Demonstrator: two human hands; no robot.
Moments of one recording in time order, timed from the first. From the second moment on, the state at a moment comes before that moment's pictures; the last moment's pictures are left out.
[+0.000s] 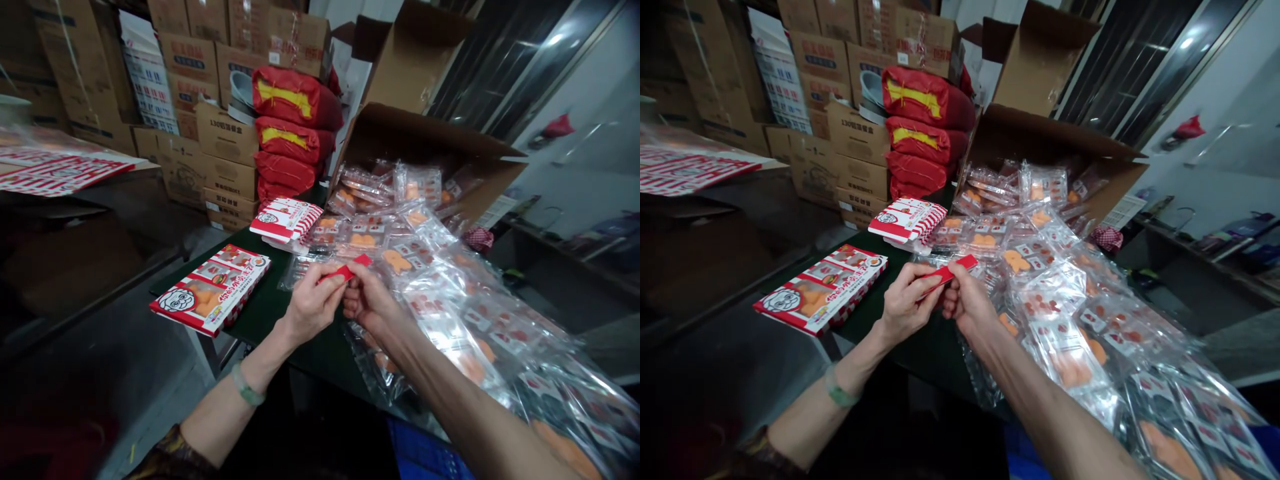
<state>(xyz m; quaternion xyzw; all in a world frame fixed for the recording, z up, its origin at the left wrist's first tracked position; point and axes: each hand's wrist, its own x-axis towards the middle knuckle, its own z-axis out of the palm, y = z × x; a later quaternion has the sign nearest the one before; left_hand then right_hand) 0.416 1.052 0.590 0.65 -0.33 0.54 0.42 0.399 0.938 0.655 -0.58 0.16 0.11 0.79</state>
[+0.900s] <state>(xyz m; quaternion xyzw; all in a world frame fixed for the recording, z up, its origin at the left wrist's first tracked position) 0.333 1.237 0.603 0.77 -0.28 0.31 0.49 0.415 1.024 0.599 -0.46 -0.03 0.26 0.85</state>
